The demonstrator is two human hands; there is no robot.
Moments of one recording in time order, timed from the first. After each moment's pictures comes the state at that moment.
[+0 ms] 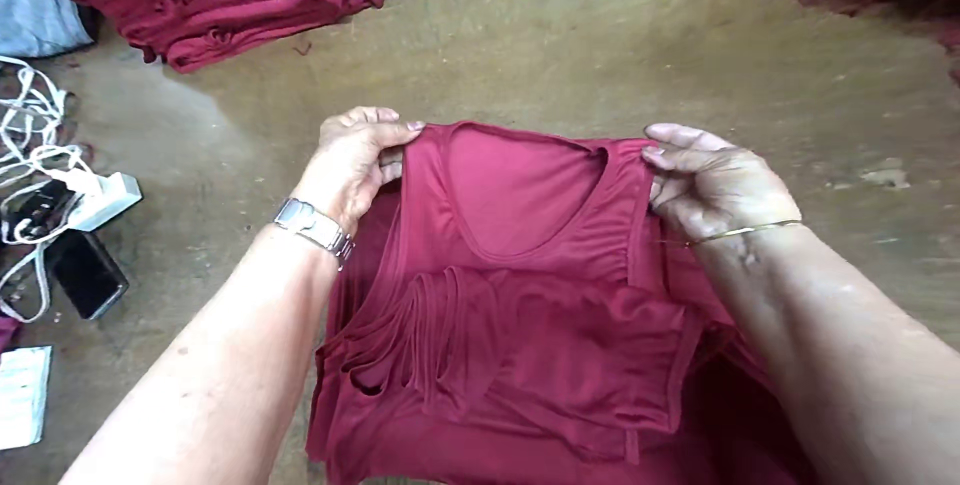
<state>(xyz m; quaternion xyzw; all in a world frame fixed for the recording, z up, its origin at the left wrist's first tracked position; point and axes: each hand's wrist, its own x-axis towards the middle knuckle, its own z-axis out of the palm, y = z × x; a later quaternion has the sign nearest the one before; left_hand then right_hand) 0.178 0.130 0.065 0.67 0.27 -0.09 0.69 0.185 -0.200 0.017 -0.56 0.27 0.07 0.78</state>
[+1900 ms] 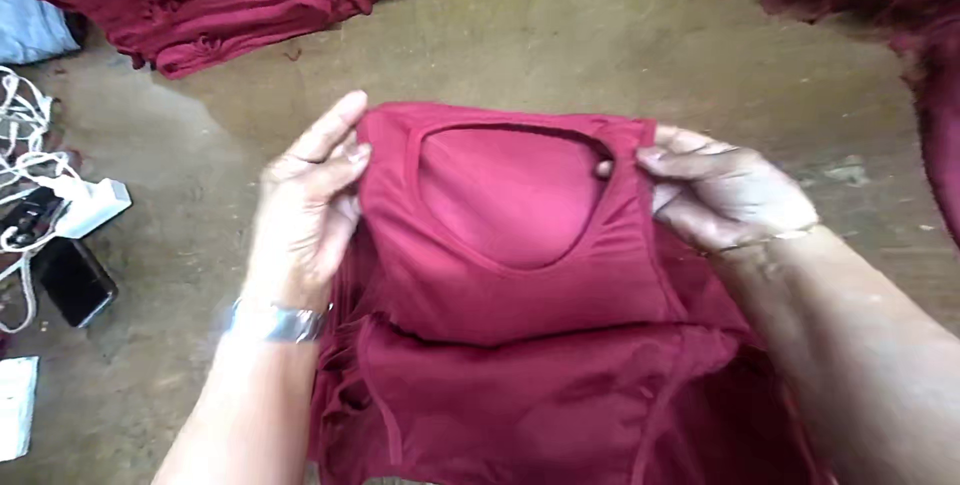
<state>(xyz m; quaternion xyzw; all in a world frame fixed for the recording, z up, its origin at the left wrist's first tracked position) 0.114 0.134 0.091 0.56 0.11 0.02 0.82 0.183 -0.242 0.006 -0.52 0.01 0.21 0.83</state>
